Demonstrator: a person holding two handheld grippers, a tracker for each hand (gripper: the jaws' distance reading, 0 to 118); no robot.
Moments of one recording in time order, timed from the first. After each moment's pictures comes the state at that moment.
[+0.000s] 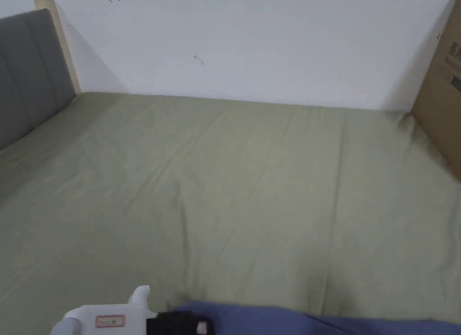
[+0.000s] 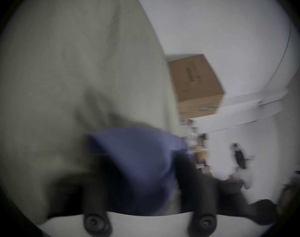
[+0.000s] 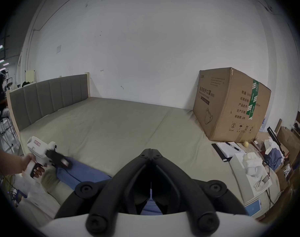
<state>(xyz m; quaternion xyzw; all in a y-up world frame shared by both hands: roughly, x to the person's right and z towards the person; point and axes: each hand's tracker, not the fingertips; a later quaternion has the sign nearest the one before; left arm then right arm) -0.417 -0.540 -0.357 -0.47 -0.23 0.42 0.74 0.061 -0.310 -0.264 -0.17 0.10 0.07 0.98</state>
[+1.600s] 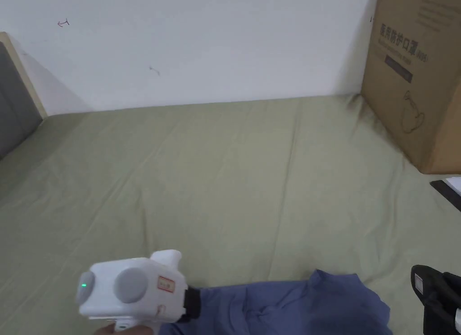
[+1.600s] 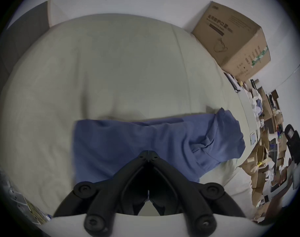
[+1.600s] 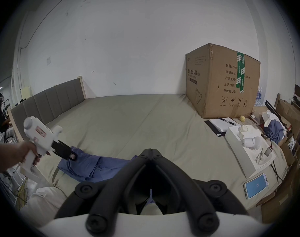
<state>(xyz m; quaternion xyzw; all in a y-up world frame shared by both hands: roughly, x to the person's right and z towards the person) -0.244 -0.430 -0.369 -0.55 -0.13 0.10 0.82 0.134 -0.334 -0.223 -0.21 0.08 0.00 0.97</state>
